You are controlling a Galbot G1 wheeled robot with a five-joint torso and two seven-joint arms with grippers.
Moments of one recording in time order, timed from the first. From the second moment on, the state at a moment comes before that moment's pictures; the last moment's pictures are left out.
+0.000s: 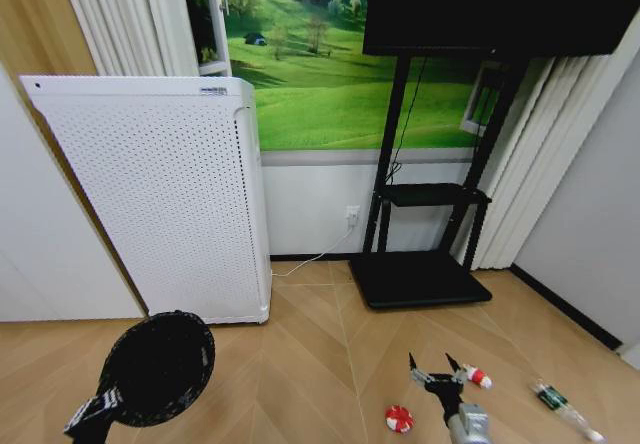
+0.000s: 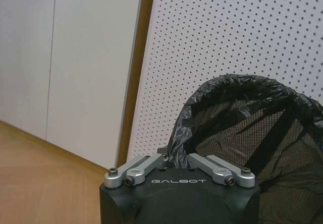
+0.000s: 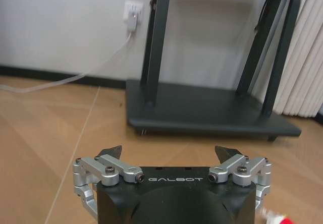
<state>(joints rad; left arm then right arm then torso) 1.88 -1.43 -0.95 -2.18 -0.66 -0.03 -0.16 -1.62 1.33 0.67 1.76 0.12 -0.06 0.04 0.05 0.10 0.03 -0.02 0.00</state>
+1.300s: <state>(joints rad) 1.83 -1.40 -0.89 -2.16 -0.80 0.06 -0.26 -1.42 1.37 0.52 1.21 -0.02 -0.05 0.04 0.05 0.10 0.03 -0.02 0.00</state>
